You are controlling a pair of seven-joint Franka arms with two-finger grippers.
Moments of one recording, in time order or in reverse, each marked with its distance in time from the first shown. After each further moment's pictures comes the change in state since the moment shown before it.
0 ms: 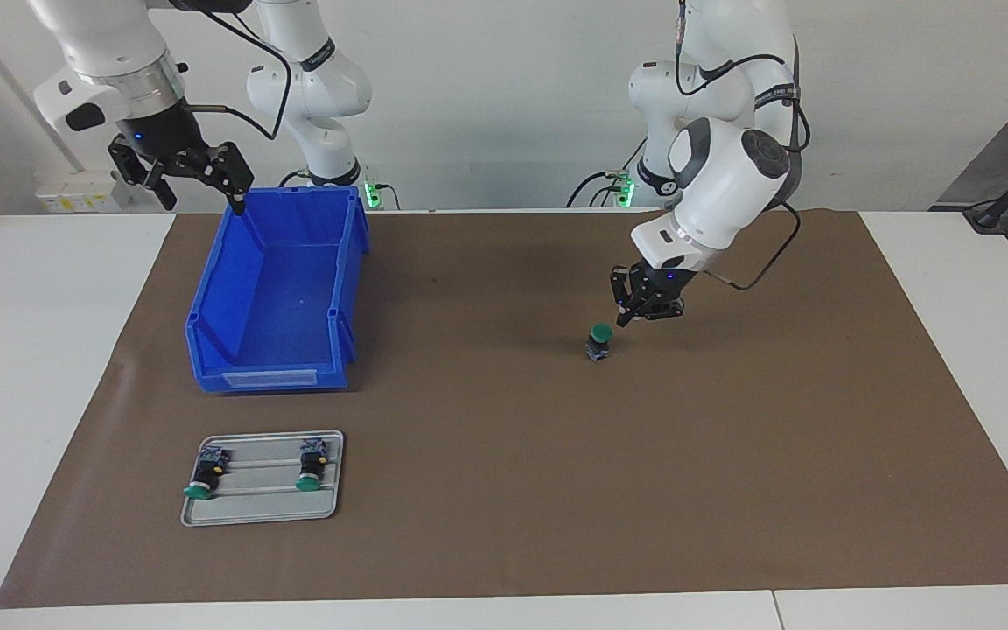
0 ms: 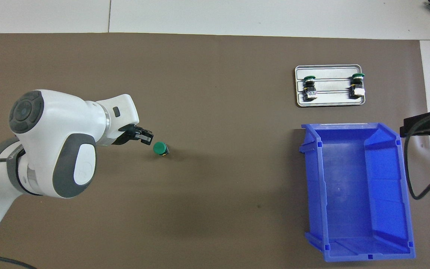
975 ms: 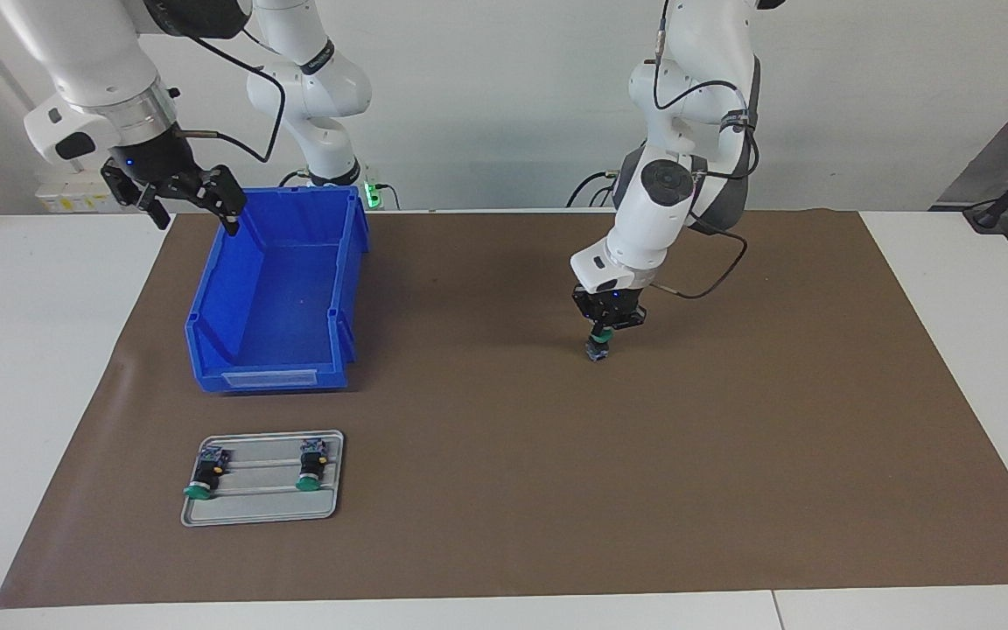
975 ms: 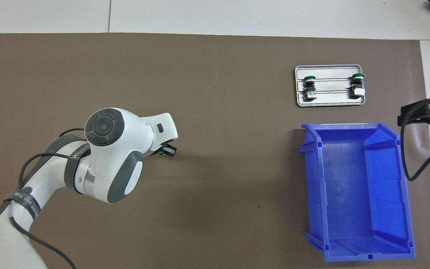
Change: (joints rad) left arm -0.117 0.094 -0.001 -0.041 0.179 0.086 -0.191; right arm -0.001 0.073 -0.008 0.051 -0.004 0.023 -0.008
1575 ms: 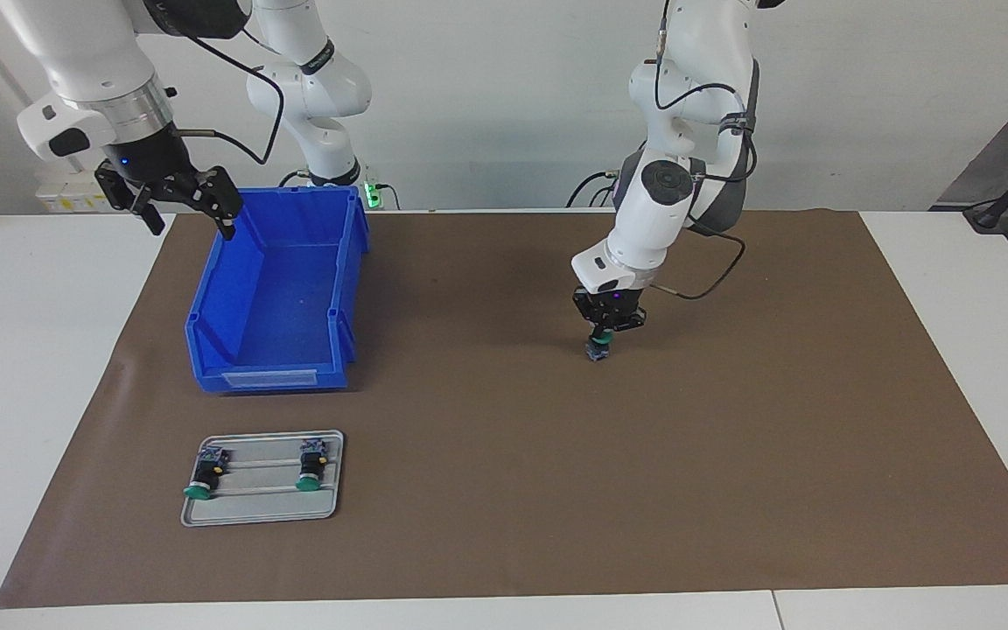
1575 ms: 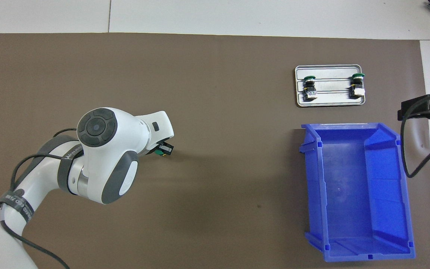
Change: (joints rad) left arm 0.002 -0.027 0.017 0.015 0.000 -0.029 -0.006; right arm 0.001 0.000 0.001 0.001 0.000 0.033 -0.014
